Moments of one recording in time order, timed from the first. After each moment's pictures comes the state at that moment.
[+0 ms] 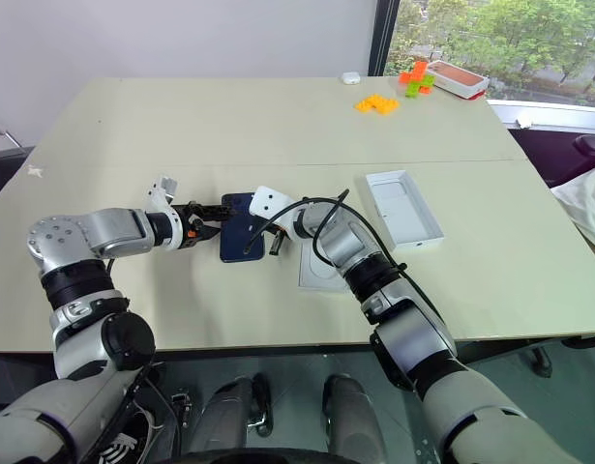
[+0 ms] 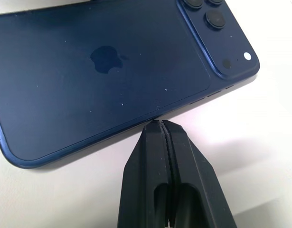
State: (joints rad) left arm -0.82 0.25 0.73 0.31 -0.96 1.60 0.27; right arm -0.92 -0.14 0.40 0.58 -0.23 0.37 0.81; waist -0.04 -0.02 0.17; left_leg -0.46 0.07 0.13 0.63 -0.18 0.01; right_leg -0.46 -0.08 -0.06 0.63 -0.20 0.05
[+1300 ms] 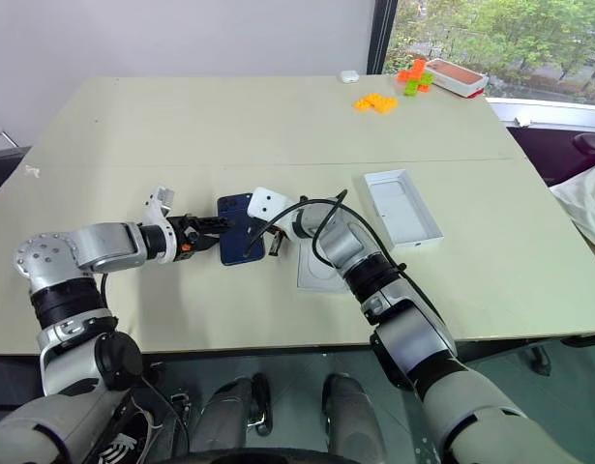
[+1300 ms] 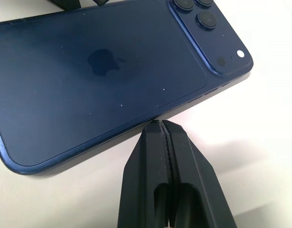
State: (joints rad) left arm -0.71 0.29 0.66 0.25 -1.14 1.60 0.32; right arm -0.92 -0.14 0.41 0.58 -0.25 0.33 0.81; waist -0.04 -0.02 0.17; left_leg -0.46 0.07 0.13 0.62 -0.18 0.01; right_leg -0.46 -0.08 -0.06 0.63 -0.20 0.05
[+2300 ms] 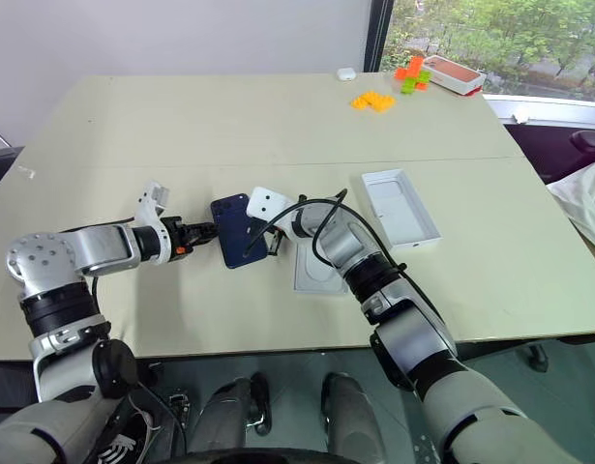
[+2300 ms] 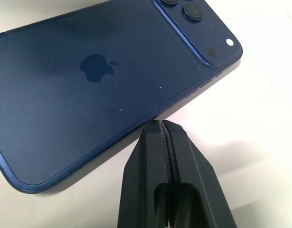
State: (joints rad) left arm -0.66 0.32 0.60 0.11 -1.01 1.61 0.12; right arm -0.92 -0.15 0.41 0.57 -0.25 0.32 0.82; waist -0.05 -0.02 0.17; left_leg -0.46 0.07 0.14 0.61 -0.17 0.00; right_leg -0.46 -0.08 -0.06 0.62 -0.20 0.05
